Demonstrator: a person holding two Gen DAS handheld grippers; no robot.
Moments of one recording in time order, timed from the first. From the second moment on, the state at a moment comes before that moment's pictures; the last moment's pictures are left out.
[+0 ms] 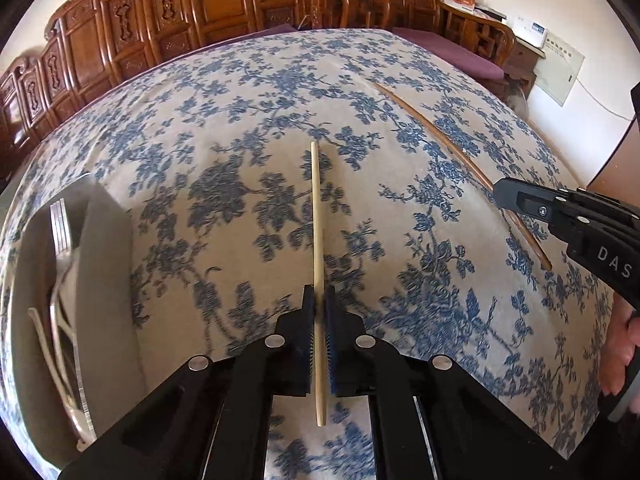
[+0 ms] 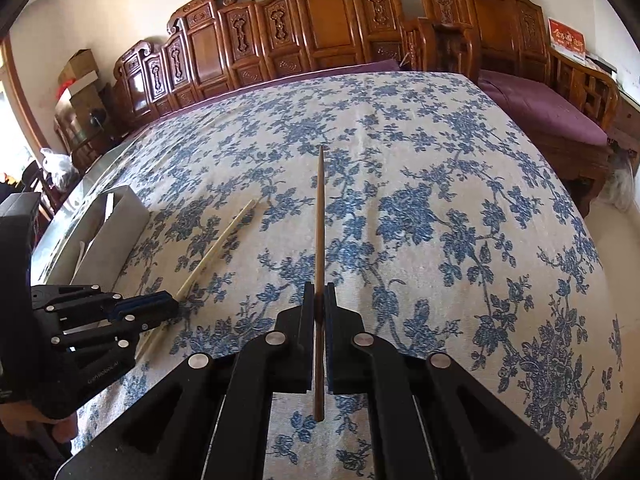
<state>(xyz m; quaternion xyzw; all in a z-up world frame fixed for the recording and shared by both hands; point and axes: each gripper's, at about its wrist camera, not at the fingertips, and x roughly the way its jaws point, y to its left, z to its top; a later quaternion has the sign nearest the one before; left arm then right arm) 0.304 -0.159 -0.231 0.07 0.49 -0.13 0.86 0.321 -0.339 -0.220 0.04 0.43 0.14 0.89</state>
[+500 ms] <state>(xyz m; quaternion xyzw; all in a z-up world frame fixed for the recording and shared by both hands) 0.278 -0.112 -0.182 0.07 0.45 -0.12 0.88 0.311 -0.291 -0.203 0.01 0.41 0.18 0.89</state>
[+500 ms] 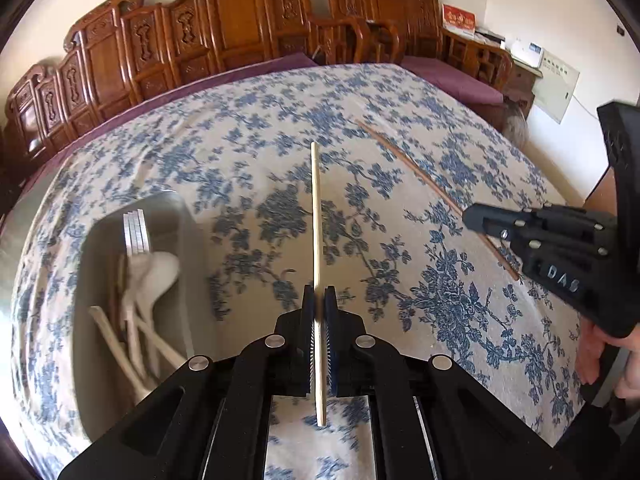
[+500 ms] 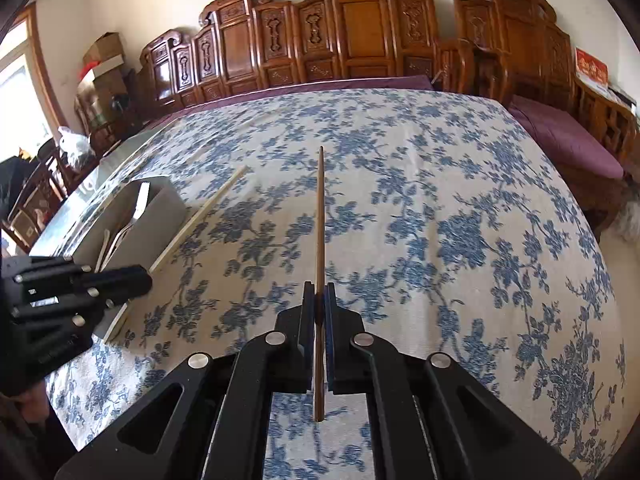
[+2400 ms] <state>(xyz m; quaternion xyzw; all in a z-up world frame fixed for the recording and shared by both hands) 0.277 0.038 -0.199 0.02 0.48 -0.02 0.88 0.286 -0.239 -0.193 -0.04 0.40 0.23 0.89</state>
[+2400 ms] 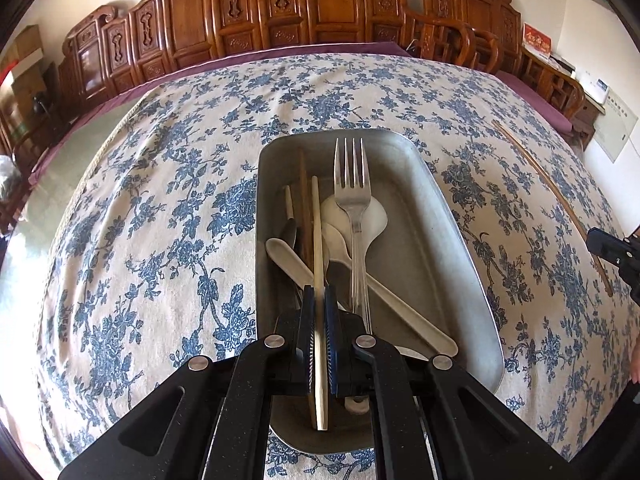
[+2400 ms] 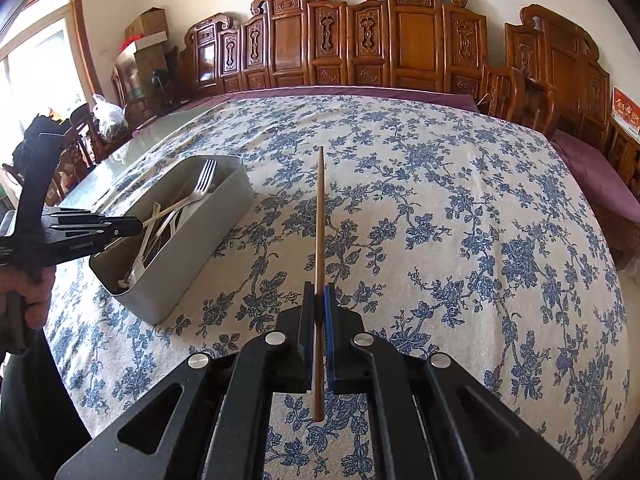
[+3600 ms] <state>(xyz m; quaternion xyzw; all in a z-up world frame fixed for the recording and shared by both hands) 0.245 0.077 -0.157 -0.02 0.42 -0.02 0.91 0.277 -0.084 -0.185 -0.01 0.41 0.32 0.85</state>
